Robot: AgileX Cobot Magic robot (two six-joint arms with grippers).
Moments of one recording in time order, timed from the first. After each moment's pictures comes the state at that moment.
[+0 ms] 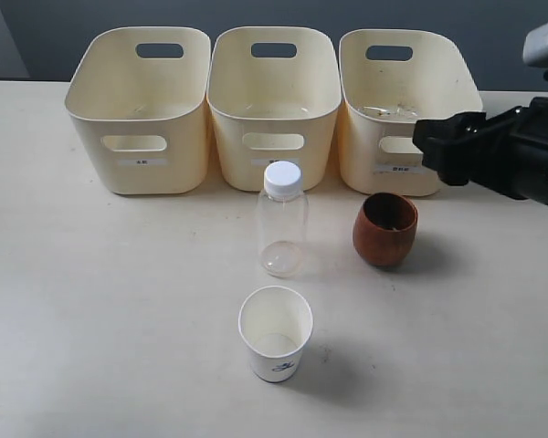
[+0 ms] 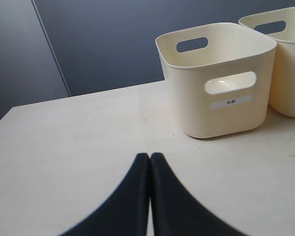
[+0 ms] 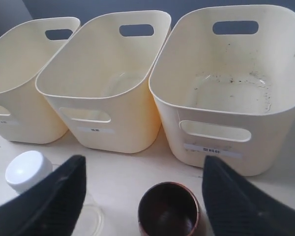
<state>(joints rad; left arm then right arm) -0.04 0.00 0.00 0.03 0.23 0.12 0.39 1.07 -0.51 -0.10 -0.07 0.33</state>
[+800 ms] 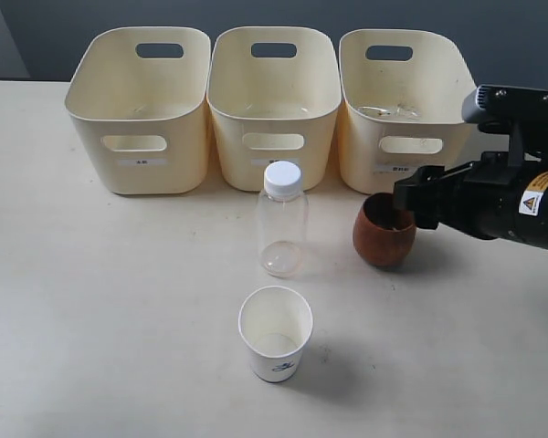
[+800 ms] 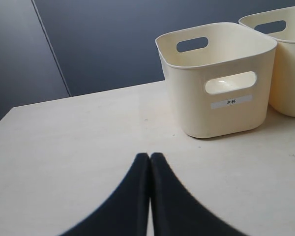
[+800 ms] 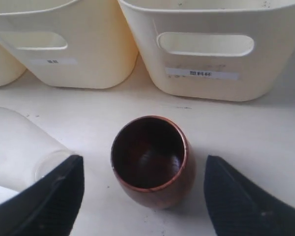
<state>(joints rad) -0.04 0.00 0.00 0.03 0.23 0.12 0.39 1.29 -0.51 -0.04 -0.02 0.33</state>
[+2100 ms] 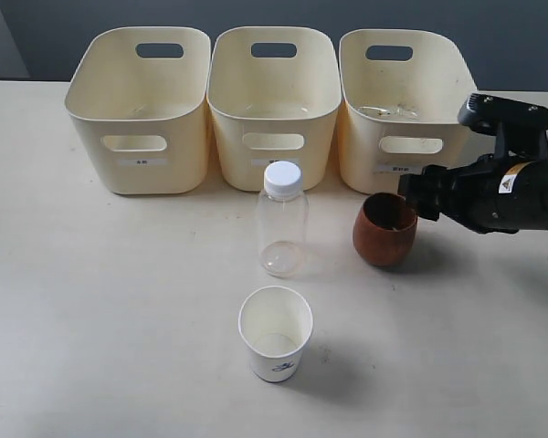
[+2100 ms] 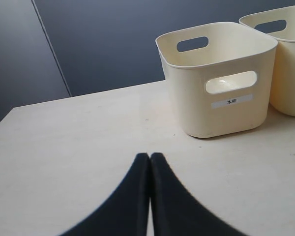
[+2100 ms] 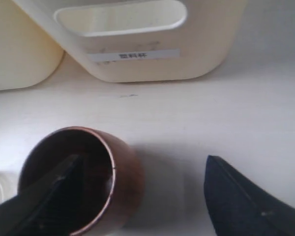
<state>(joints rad) -0.04 0.00 0.00 0.04 0.23 0.12 0.28 1.53 -0.62 0.02 0.02 0.33</state>
